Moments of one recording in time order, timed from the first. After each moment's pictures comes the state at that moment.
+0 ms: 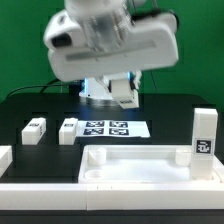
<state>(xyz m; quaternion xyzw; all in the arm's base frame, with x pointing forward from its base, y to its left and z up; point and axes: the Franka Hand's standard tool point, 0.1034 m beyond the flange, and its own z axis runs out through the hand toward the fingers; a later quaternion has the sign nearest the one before) 0.540 -0.018 0.148 -0.96 0.11 0.21 0.13</state>
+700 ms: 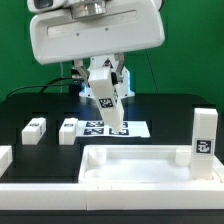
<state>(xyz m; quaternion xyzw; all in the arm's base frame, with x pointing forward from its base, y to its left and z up) 0.591 -0.037 0.163 -0.98 0.14 -0.07 0.08</state>
